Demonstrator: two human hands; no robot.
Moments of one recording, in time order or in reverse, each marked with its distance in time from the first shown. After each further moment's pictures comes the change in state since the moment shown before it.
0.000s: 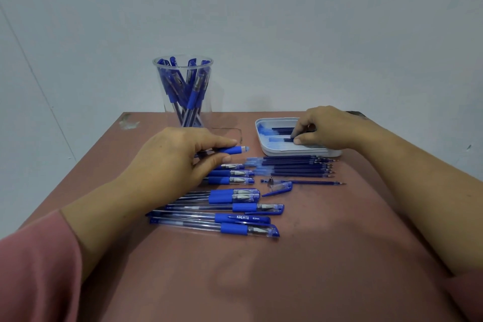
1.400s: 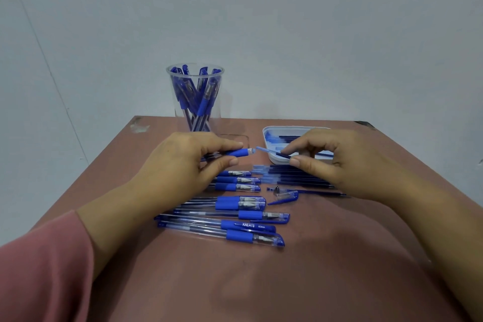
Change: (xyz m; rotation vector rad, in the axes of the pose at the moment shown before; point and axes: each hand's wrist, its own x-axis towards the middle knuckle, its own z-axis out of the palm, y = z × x) left_hand 0.000 0.004 -0.003 -0.077 0.041 -0.029; right_hand -0.082 -0.059 0.002 0.342 0.237 -0.389
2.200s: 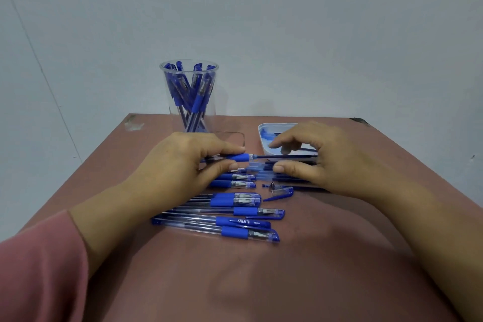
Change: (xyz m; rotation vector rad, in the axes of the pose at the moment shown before) left_hand -0.002 0.003 0.002 -0.010 -0.050 0.014; right_hand 0.006 0.015 0.013 -0.138 0.042 -0.143
